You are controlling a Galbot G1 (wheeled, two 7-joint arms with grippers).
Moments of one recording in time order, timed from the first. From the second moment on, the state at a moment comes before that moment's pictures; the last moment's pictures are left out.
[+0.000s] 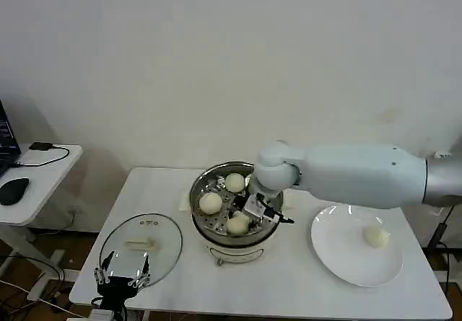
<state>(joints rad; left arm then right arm) 1.78 -1.33 -0.61 -2.17 0.03 0.21 -0.11 0.56 1.04 -1.40 1.65 -0.02 0.07 -0.95</state>
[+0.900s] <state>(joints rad) 1.77 -1.31 -0.60 -2.16 0.03 0.21 -0.11 0.60 1.02 -1.35 1.57 0.00 0.07 -0.94</state>
